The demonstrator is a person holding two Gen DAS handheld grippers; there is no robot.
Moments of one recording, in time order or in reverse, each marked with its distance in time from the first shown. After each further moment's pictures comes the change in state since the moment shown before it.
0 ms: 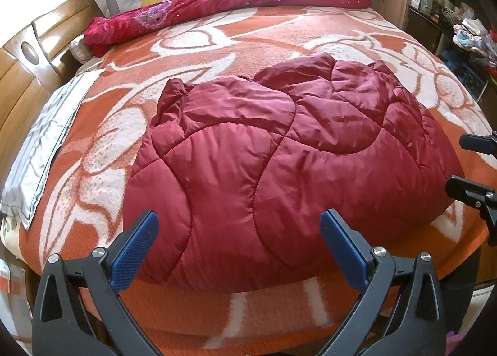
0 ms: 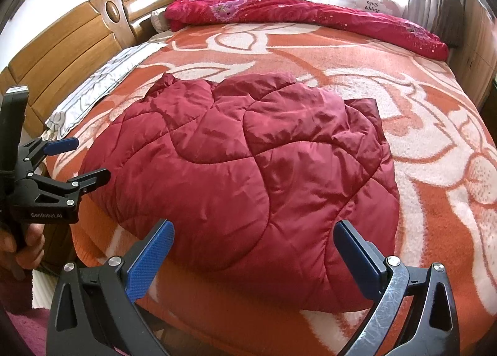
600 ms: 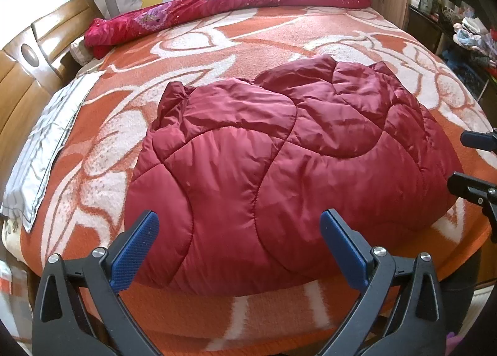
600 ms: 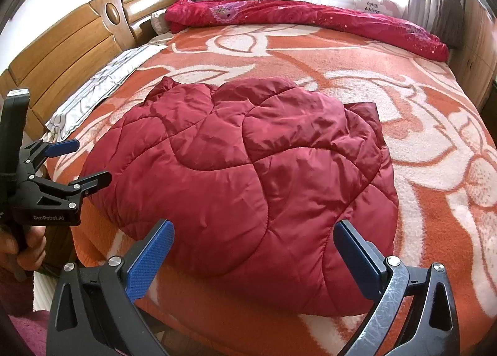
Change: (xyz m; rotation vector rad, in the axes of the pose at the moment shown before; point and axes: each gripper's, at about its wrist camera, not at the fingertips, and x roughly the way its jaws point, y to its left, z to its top) left arm -0.001 0.000 0.004 -0.001 0.001 0.004; right arm -0.001 -0.003 0.009 0.001 -0.001 0.001
